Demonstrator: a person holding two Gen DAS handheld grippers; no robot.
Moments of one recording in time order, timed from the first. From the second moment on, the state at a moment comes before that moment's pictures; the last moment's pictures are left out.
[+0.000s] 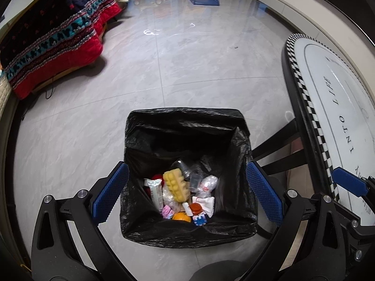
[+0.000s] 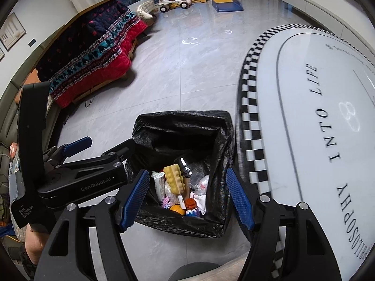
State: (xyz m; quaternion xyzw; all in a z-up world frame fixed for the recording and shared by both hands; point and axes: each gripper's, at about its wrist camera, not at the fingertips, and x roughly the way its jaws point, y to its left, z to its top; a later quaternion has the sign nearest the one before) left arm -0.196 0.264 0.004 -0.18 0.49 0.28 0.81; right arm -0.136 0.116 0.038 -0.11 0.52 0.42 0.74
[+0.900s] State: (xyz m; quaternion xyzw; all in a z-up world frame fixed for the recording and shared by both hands) left arm -0.084 0.138 0.034 -0.12 0.48 0.15 0.85; right arm -0.061 -0.020 0.054 -0.04 0.50 0.30 0.81
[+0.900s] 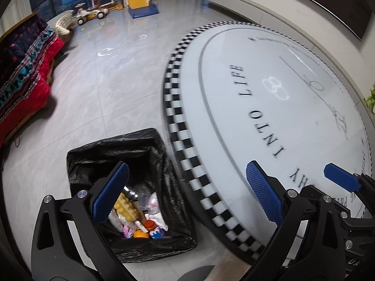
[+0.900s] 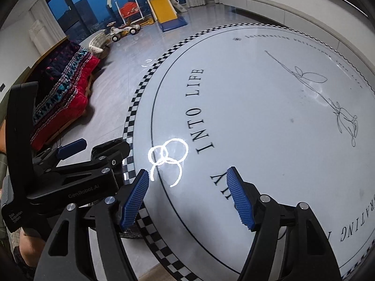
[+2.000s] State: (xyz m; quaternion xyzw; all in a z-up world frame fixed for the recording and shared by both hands) left arm 0.014 -0.035 0.002 -0.01 0.49 0.03 0.87; right arm -0.004 -0.206 -0.002 0.02 0.48 0.09 0.87
